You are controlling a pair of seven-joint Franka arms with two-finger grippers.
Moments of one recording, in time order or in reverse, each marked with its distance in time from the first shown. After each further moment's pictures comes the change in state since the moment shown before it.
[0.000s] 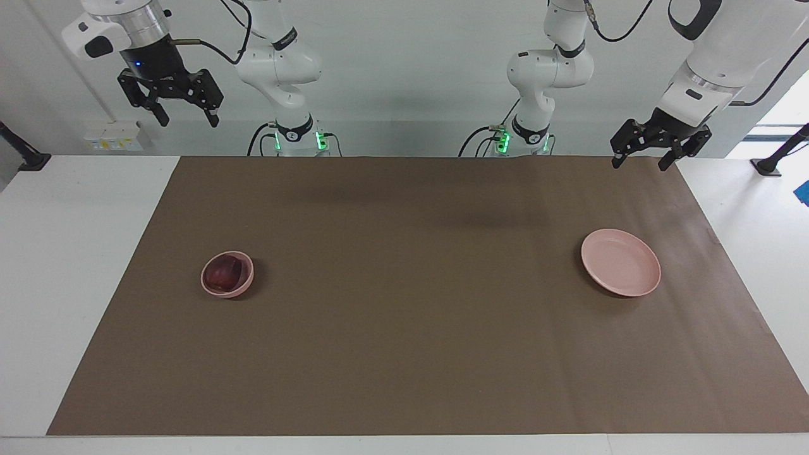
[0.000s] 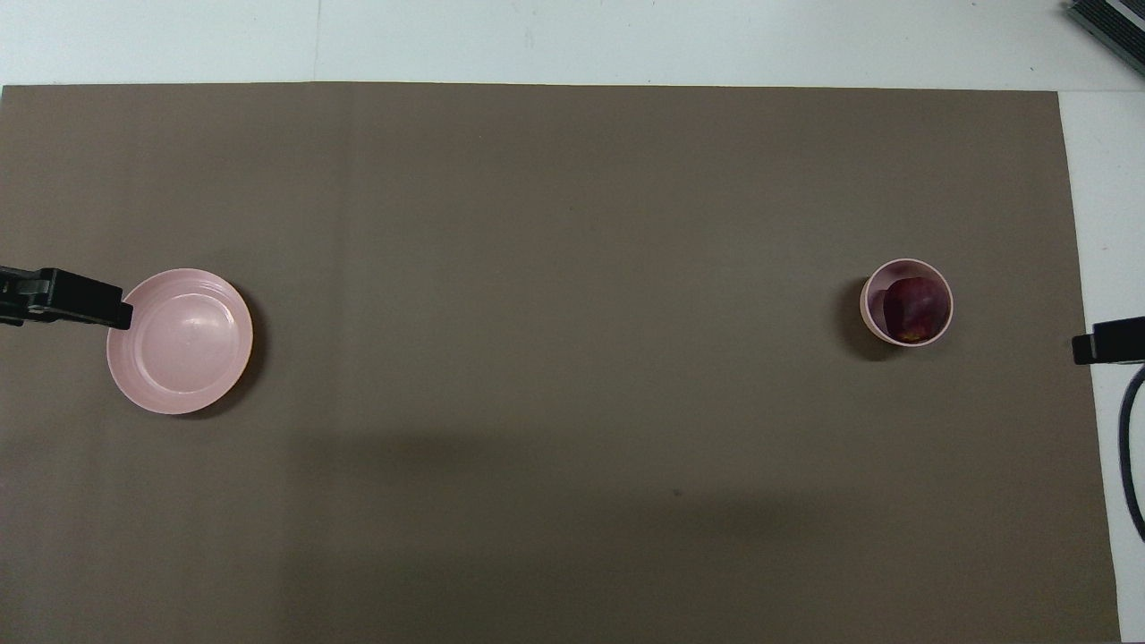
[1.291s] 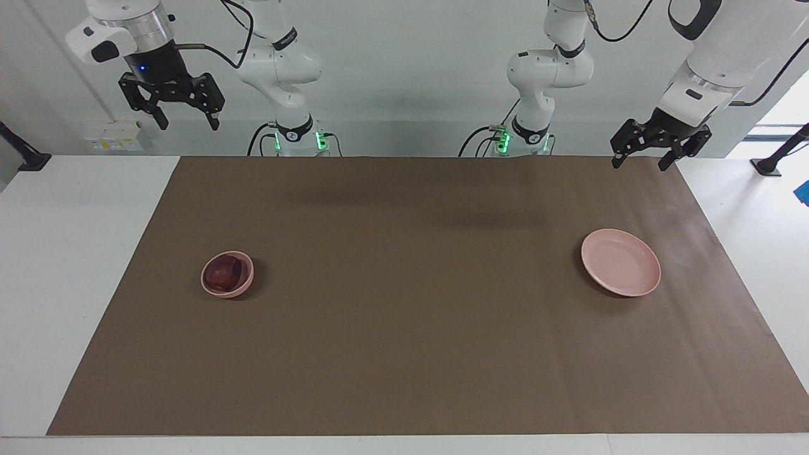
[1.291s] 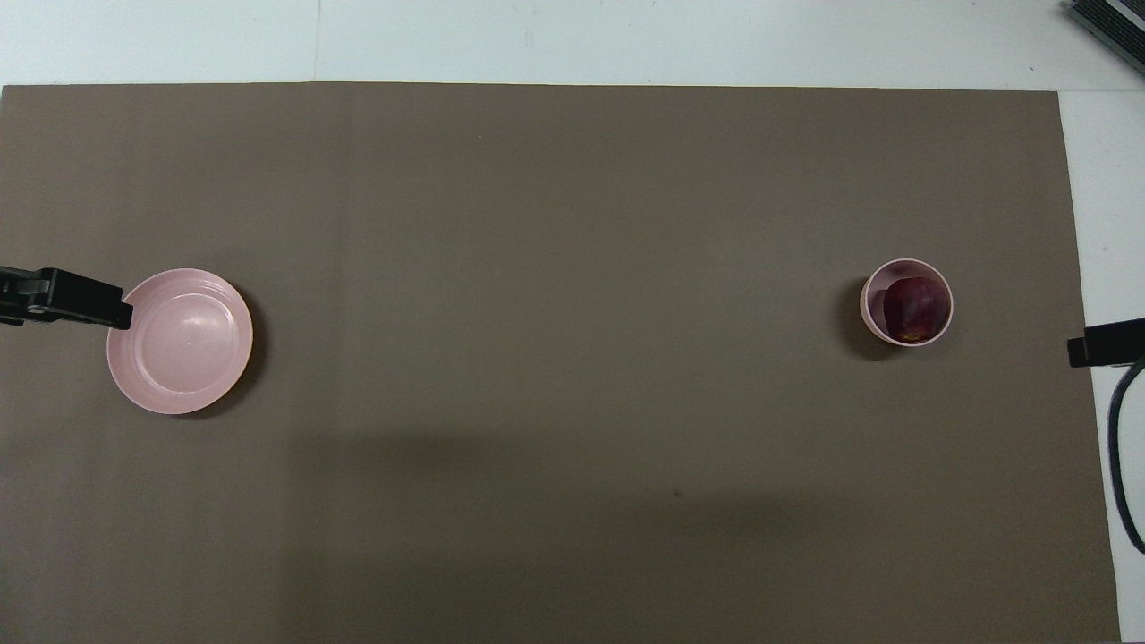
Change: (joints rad) left arm 0.000 0.000 0.000 0.000 0.000 0.000 0.000; right arm 0.002 0.000 0.010 -0.007 -0.026 0.000 -0.004
